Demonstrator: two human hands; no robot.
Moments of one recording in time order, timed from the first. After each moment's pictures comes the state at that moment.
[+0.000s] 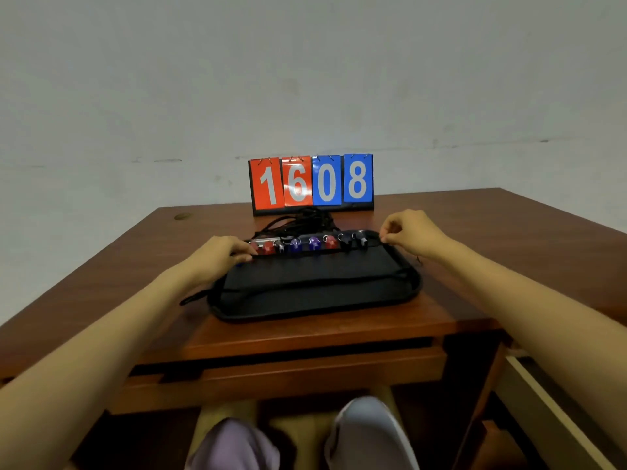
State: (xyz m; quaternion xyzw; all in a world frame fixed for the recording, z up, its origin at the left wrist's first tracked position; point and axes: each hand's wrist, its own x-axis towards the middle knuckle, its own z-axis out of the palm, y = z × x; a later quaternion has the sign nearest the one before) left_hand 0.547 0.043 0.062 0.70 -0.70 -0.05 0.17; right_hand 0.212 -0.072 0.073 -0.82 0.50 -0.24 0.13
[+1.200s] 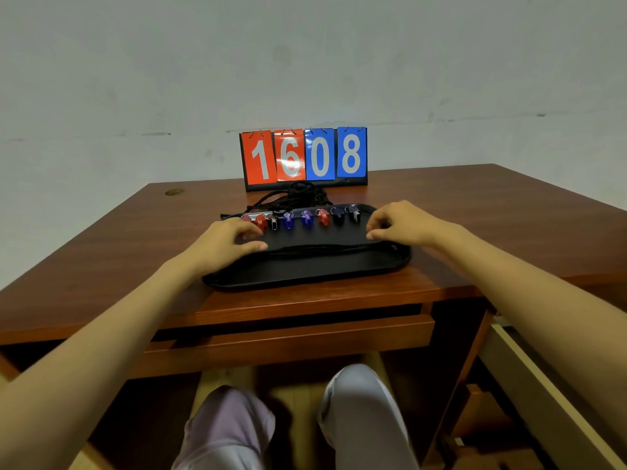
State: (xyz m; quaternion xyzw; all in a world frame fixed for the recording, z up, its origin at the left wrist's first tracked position) left_hand 0.524 0.054 0.041 0.65 -0.73 -0.03 0.22; right_hand 0.204 -0.058 0.057 -0.89 0.42 -0.13 0.10
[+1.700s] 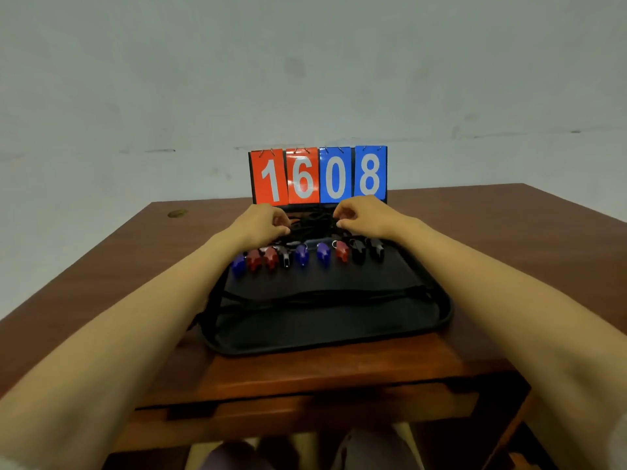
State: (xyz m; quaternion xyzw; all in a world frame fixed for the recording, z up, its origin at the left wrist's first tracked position) left_hand 0.532 -0.066 0.086 0.68 -0.70 -0.05 0.20; right_hand 0.310 -0.146 0.087 -0.90 0.39 -0.17 0.12
